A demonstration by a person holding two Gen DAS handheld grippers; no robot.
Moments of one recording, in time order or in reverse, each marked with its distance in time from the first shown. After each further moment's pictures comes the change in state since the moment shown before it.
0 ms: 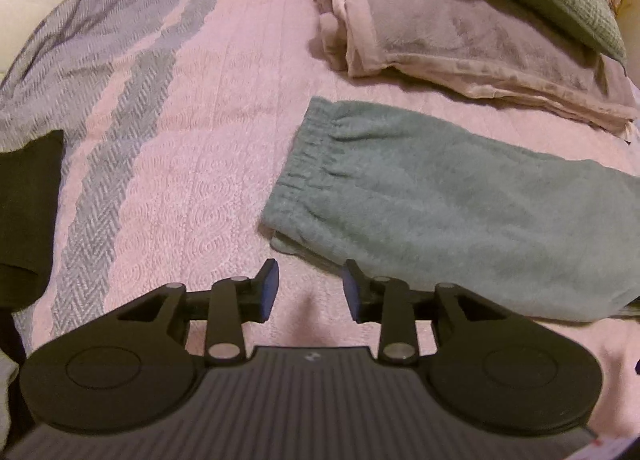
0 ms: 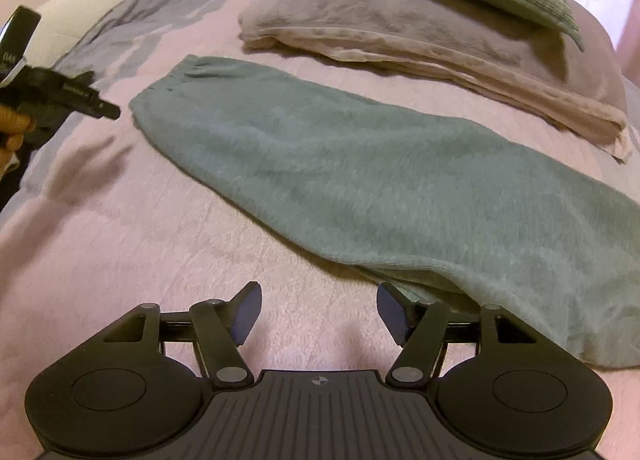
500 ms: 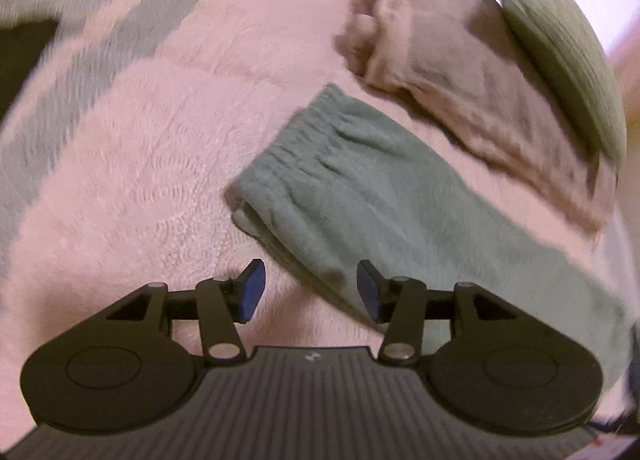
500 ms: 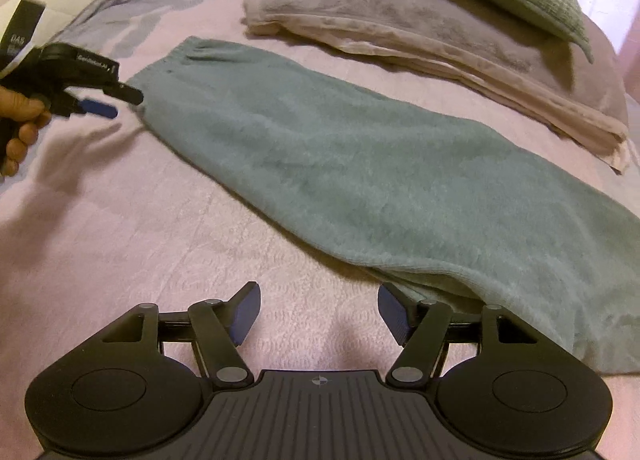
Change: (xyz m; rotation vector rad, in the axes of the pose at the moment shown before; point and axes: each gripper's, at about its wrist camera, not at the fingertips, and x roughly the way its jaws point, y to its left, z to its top) left arm 0.043 0.032 -0.021 -0.403 -0.026 -0.202; right arm 0.017 0.025 0.006 -0.014 0.036 -0.085
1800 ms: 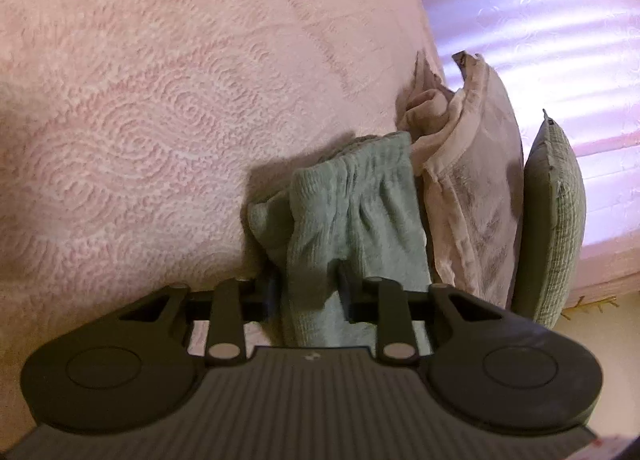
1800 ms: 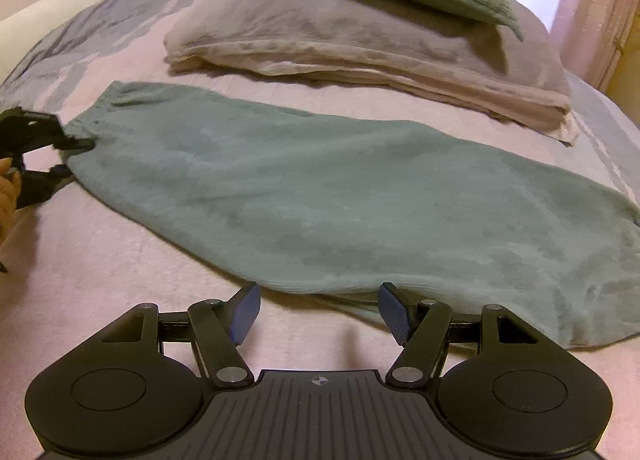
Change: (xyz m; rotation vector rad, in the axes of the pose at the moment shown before) left arm 0.057 0.059 -0.015 -0.555 -0.106 -0.278; right arm 0.011 -0.028 -0.005 0.163 -0.102 -0.133
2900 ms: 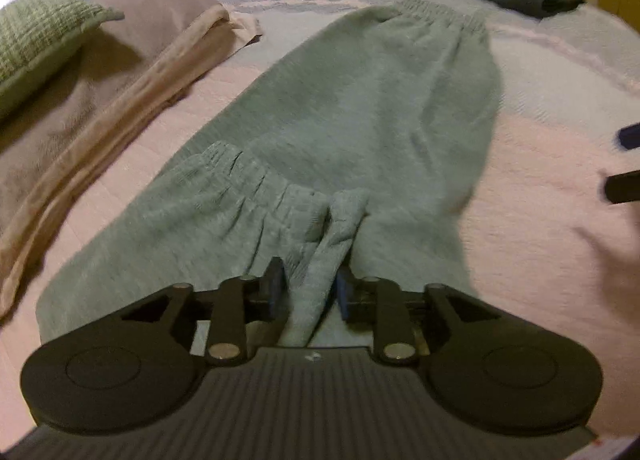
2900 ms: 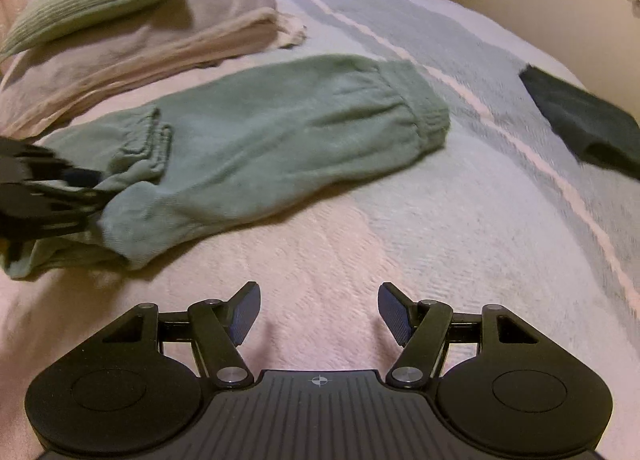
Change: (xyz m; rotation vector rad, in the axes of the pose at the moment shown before) left arm 0.095 -0.282 -0.432 1.809 0.450 -0.038; right arm -0.101 -0.258 -0.117 0.439 0.040 -0.233
